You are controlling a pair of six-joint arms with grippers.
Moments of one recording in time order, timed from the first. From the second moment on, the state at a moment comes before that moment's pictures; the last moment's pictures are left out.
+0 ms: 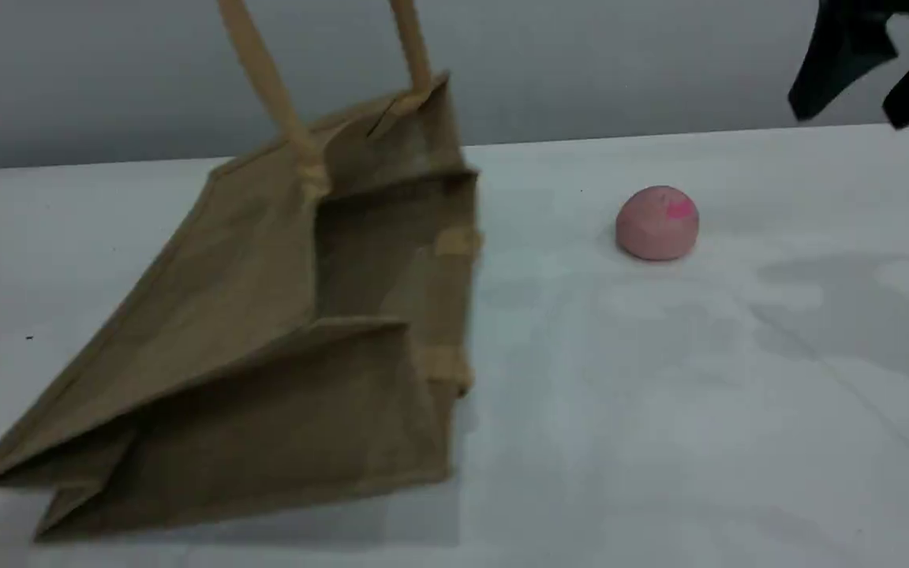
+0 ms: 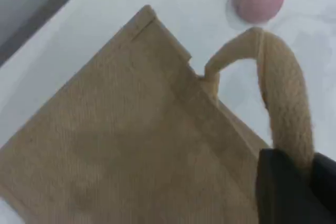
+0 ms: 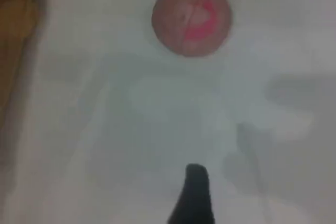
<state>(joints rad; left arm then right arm) -0.22 2.00 -2.01 -0.46 1.22 0.68 0.00 1.83 -1.21 0.42 0.67 -0.38</state>
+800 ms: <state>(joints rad) -0.22 1.93 -2.01 -0.61 1.22 0.99 0.16 2.01 -1.21 0.61 0.36 -0.71</state>
